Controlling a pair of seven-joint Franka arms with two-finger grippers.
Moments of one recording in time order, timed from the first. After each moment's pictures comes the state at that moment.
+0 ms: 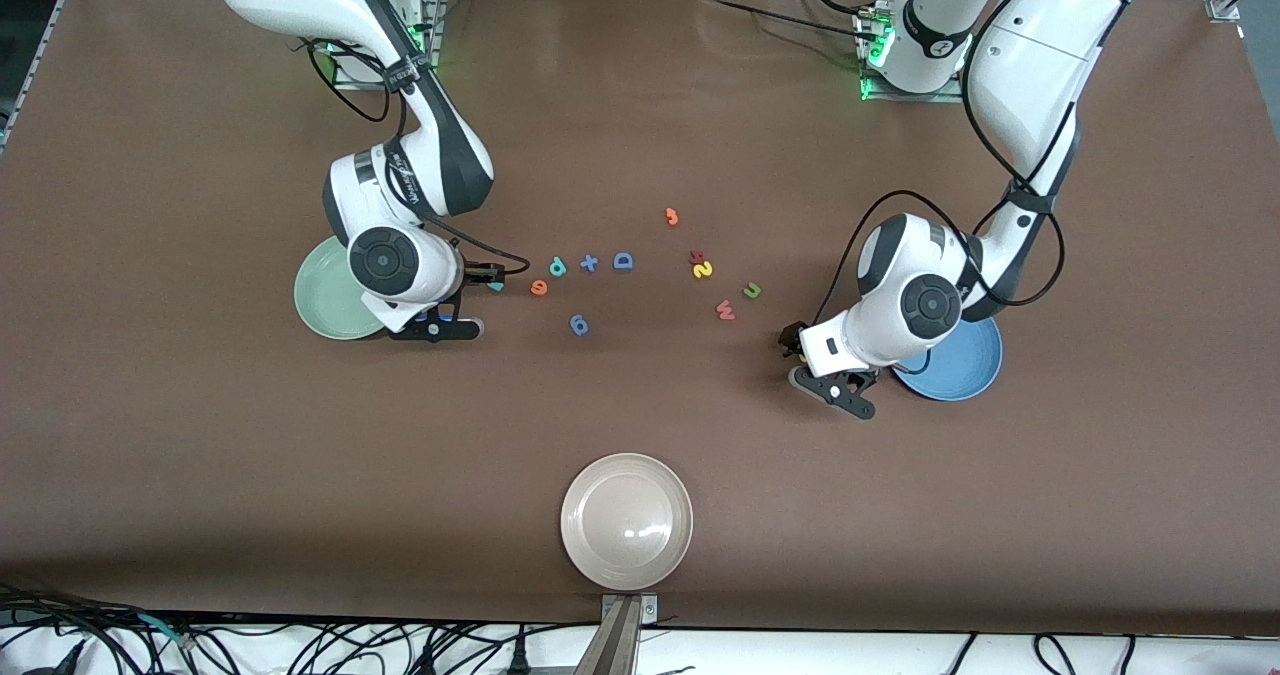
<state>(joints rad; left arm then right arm) -0.15 0.67 -0.21 -1.77 -0.05 2.42 0.18 0.49 0.49 -0.07 -1.83 0.10 2.01 0.35</state>
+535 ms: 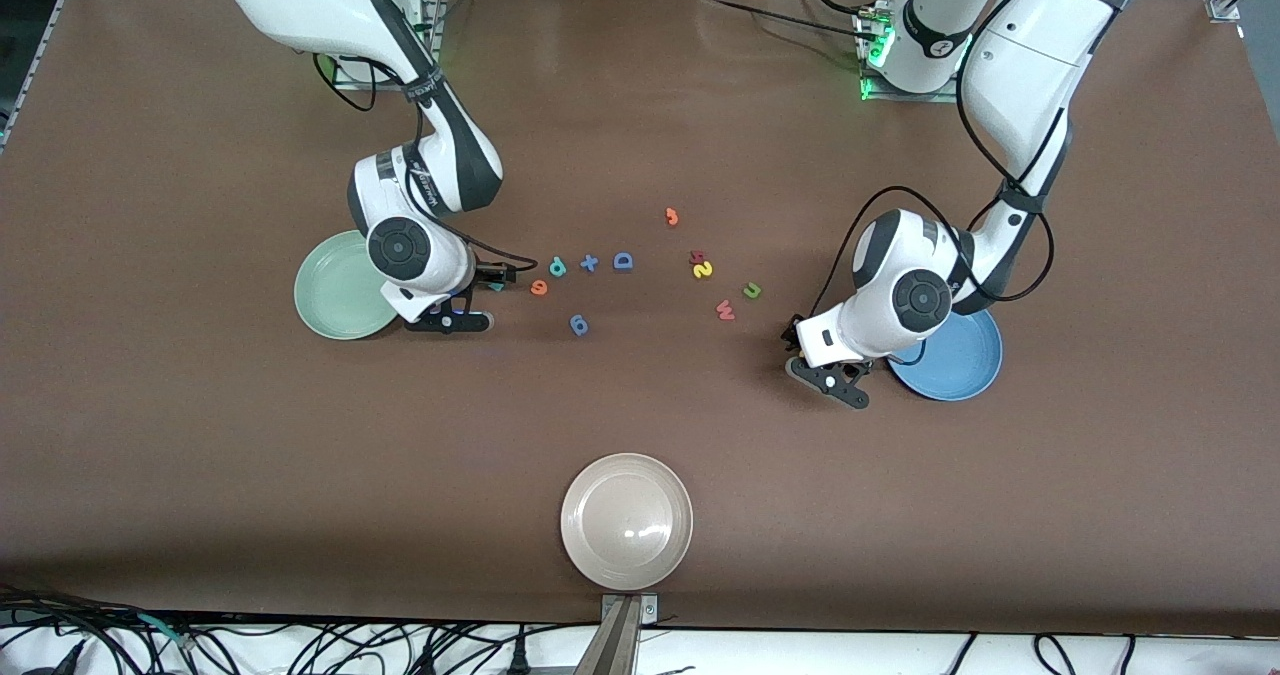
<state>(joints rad) -0.15 0.67 -0.21 -1.81 -0.04 2.43 0.19 0.49 0.52 -0.05 -1.96 0.15 2.23 0.35</state>
